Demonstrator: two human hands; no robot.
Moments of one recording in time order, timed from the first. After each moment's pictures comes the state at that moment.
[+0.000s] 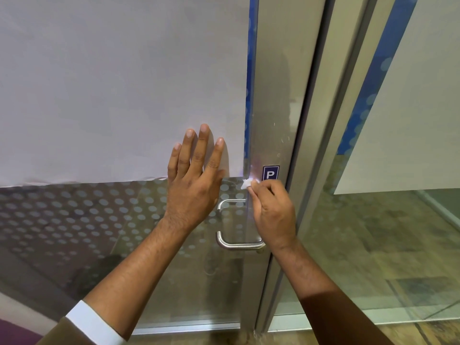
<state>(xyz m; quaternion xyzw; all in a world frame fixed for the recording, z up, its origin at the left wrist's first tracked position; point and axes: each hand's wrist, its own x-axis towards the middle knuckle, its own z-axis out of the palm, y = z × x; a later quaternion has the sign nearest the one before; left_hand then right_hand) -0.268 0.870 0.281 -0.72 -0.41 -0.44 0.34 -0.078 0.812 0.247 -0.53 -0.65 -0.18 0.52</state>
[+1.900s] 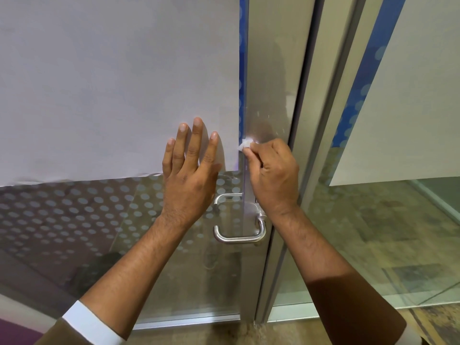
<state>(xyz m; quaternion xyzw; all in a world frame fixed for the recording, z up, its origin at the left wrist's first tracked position) -0.267 0.871 0.280 -0.72 -0.42 -0.44 0.33 -0.079 0.827 0.311 -0.53 -0.60 -0.21 0.57</state>
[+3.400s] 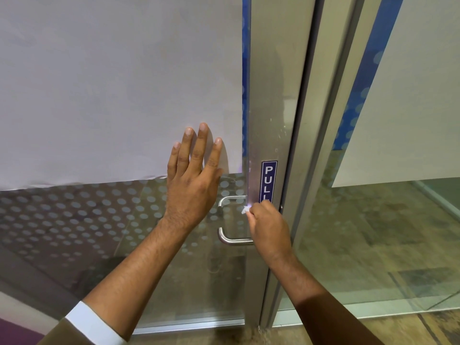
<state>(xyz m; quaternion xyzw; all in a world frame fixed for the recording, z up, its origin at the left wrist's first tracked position) -0.272 0.862 0.287 -0.74 -0.42 -0.41 0.34 -0.085 0.801 0.193 -0.64 -0.63 -0.05 0.43</state>
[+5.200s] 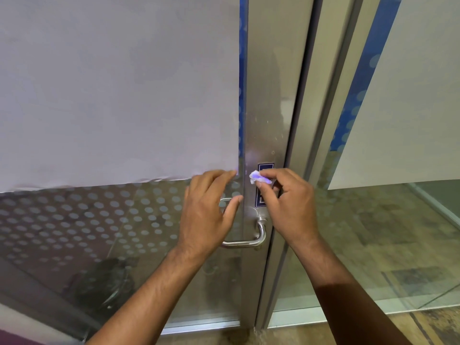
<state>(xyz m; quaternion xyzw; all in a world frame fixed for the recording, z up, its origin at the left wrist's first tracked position) -0.243 0.800 0.285 -0.77 -0.42 -0.47 0.00 -0.056 0.777 0.298 -0.56 -0.61 0.02 0.56</state>
